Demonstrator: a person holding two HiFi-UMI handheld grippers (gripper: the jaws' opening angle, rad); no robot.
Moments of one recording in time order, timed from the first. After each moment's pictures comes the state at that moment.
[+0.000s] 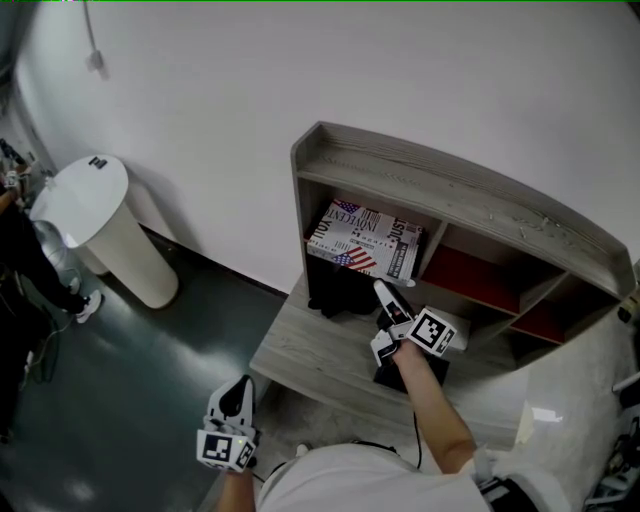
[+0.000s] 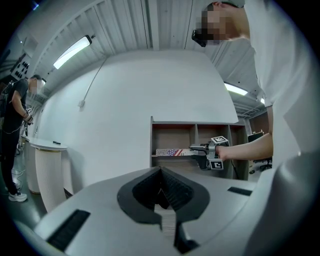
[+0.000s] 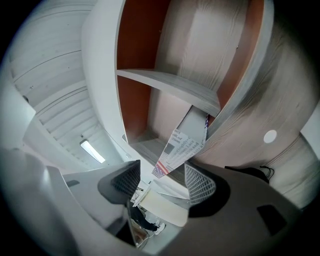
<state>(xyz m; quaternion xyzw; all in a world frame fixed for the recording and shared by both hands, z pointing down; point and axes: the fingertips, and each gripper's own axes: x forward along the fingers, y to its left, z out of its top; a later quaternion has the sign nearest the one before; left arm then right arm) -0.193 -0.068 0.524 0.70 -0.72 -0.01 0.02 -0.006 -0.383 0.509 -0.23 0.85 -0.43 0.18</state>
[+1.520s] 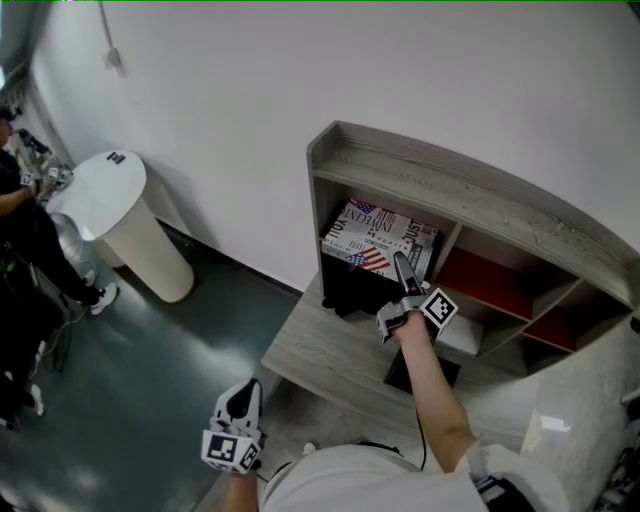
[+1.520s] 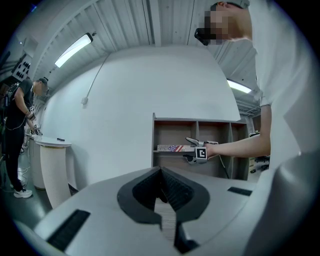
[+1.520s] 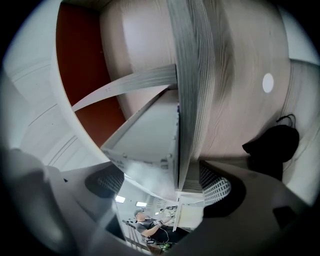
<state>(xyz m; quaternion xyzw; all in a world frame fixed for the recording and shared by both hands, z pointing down) -0.191 -0.051 0.533 0.69 -0.73 0.01 0.04 -0.026 -0.440 0.515 -0.18 0.72 -0.58 0.32</state>
